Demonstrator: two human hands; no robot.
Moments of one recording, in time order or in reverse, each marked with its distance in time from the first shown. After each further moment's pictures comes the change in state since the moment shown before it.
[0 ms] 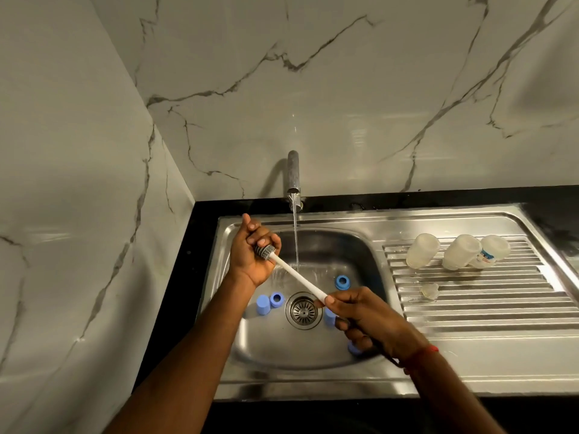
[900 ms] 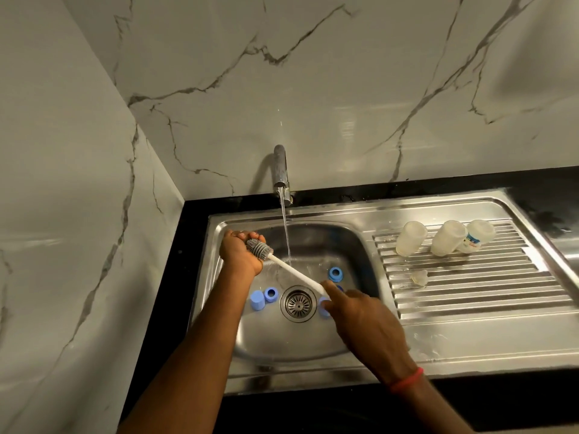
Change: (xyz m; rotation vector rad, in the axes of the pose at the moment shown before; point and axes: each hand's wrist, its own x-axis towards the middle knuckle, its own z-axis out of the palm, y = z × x) left_hand 0.014 -0.008 -0.005 0.012 0.481 0.092; right_hand -0.021 0.034 0.011 -1.237 0.519 -0.463
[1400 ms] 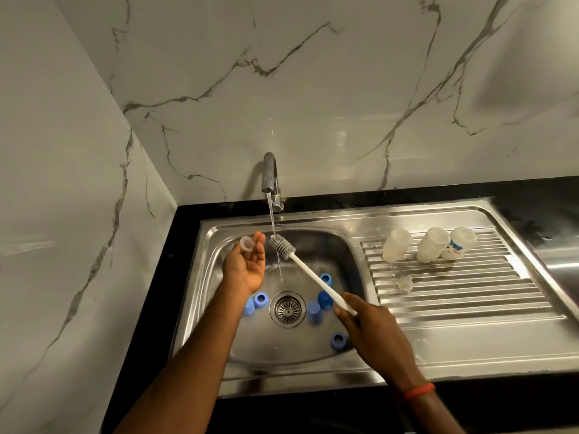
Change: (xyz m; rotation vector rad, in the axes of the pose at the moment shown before) left_hand -0.009 -0.030 -0.011 -0.101 -0.144 -0.137; right_hand -0.022 0.042 0.000 0.353 0.067 0.206
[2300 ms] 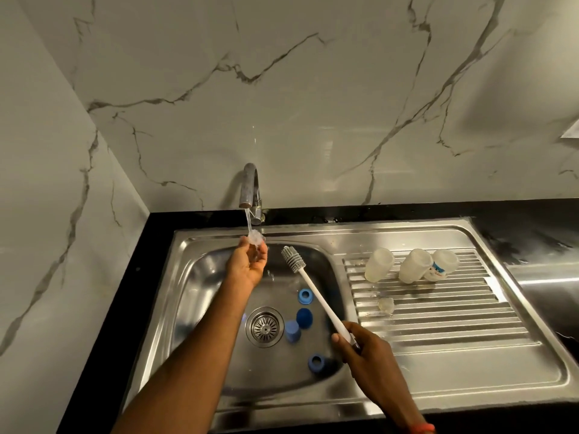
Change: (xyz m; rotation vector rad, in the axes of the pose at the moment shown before) left_hand 0.074 -0.039 0.042 -0.052 0.053 -0.036; right_hand 0.007 0.034 -0.005 0.347 -0.063 0.313
